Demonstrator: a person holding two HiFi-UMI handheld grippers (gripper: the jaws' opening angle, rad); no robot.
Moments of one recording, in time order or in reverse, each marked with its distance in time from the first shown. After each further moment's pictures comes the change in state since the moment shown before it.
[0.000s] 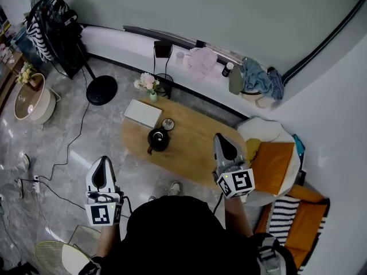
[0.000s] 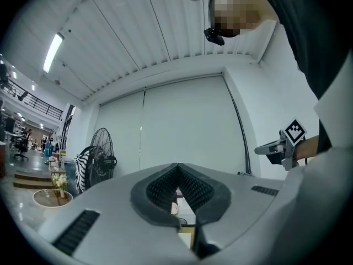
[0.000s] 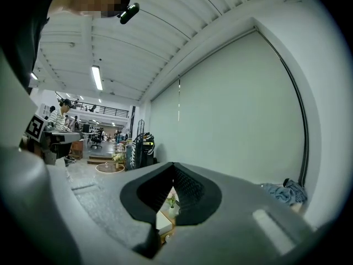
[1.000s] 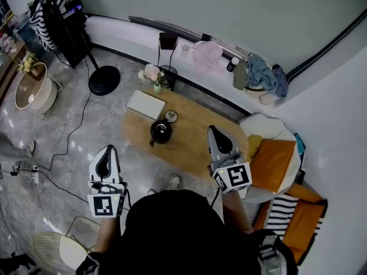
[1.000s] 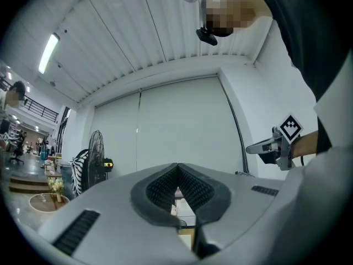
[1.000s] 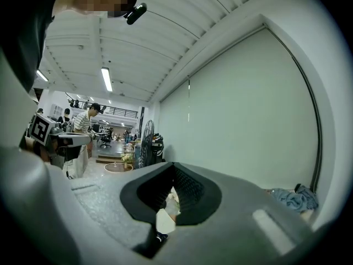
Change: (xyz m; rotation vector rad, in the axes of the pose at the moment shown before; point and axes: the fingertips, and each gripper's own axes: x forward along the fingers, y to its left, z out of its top) left arm 0.007 -0.006 0.000 0.018 -0.009 -0.034; right arm 0.021 0.041 0.013 -0.056 -0.005 0.105
